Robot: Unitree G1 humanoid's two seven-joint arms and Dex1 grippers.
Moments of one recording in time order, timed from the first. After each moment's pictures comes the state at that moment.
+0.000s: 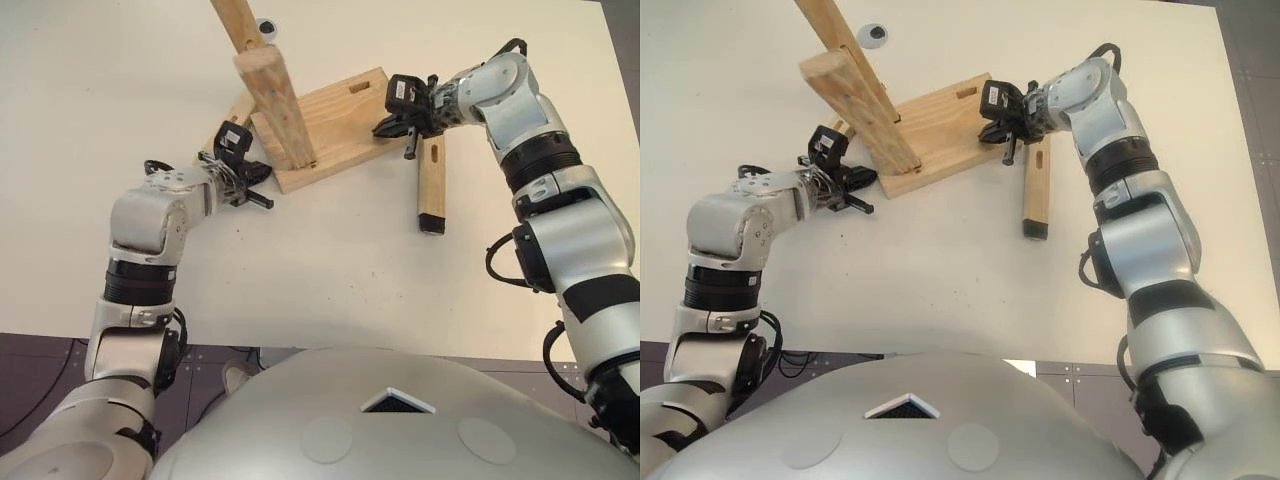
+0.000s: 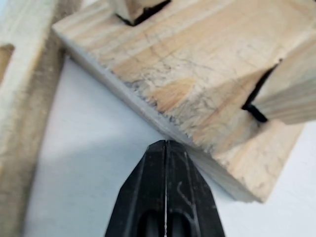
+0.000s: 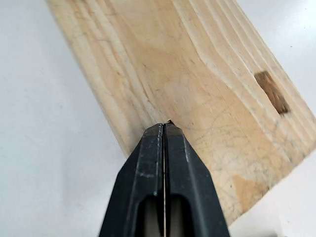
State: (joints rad) left arm -0.28 0.45 -0.11 -0.02 -0.34 0.97 -0.38; right arm -0.84 -0.33 0.39 0.94 -0.20 -0.01 1.13
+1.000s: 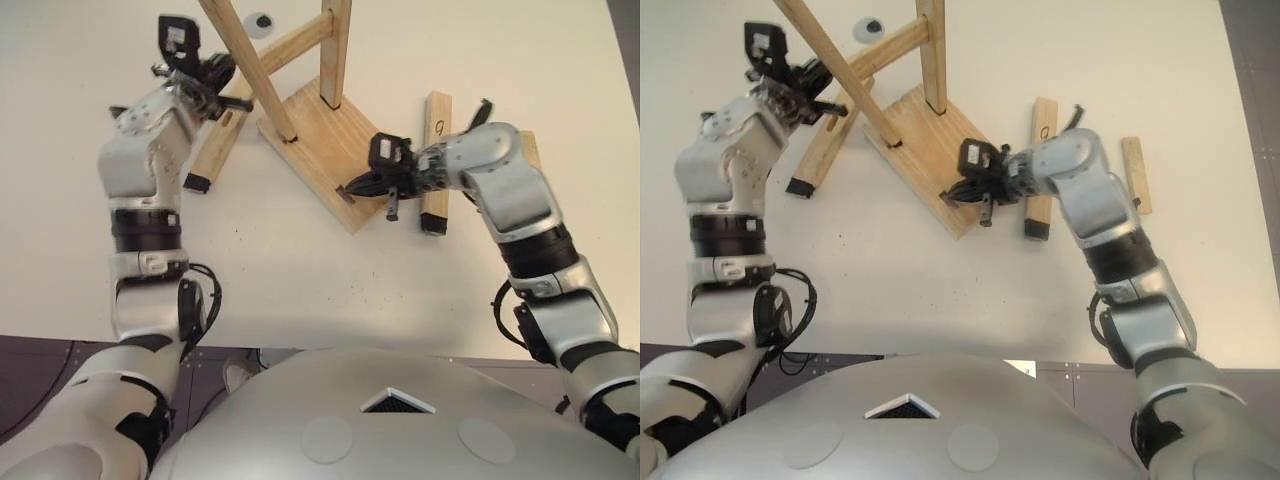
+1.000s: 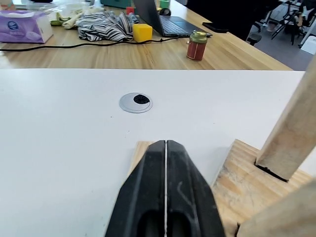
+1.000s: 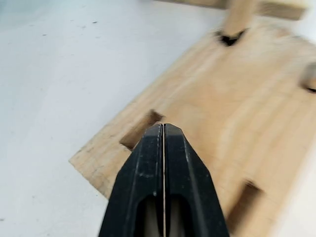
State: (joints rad) left arm -0.38 0.37 0.14 0.06 -0.31 0.73 -0.36; right arm -0.43 -0.45 0.27 -0.10 0.01 0.65 1.13
